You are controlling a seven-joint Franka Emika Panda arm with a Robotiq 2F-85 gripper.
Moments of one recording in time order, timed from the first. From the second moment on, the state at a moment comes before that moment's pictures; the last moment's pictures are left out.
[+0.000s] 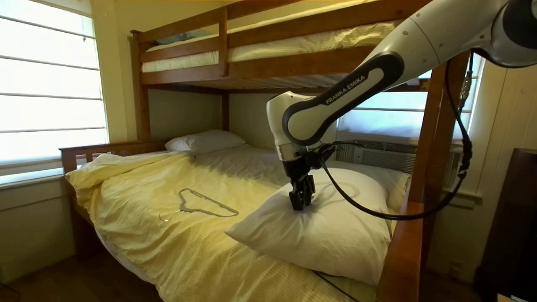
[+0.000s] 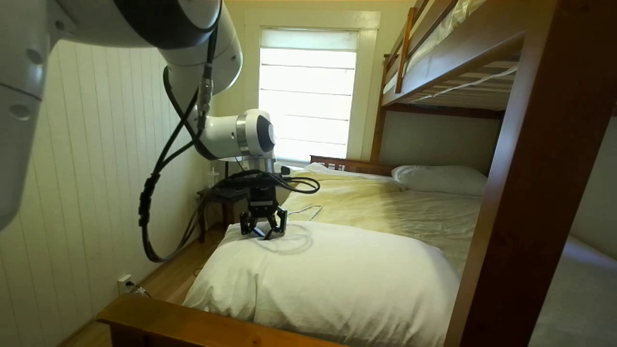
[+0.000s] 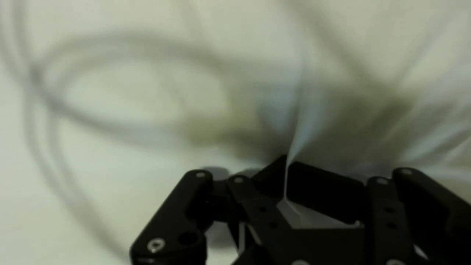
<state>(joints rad) 0.10 0.27 0.08 -1.91 -0.27 1.94 0.10</state>
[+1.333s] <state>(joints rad) 0.12 0.01 0.15 -1.83 -0.28 1.66 0.20</state>
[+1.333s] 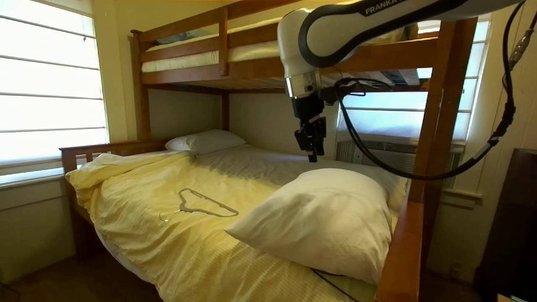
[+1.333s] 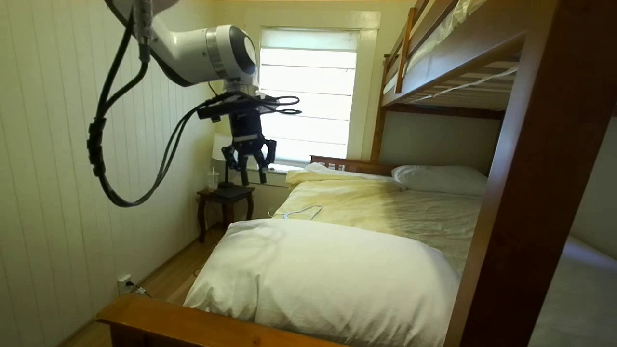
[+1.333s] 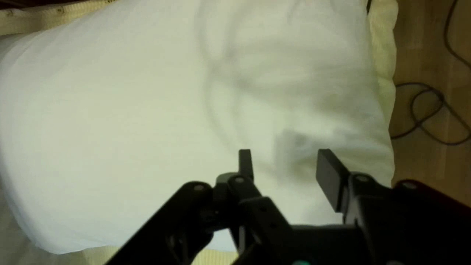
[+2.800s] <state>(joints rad) 0.37 0.44 0.16 -1.56 -0.52 1.63 0.55</state>
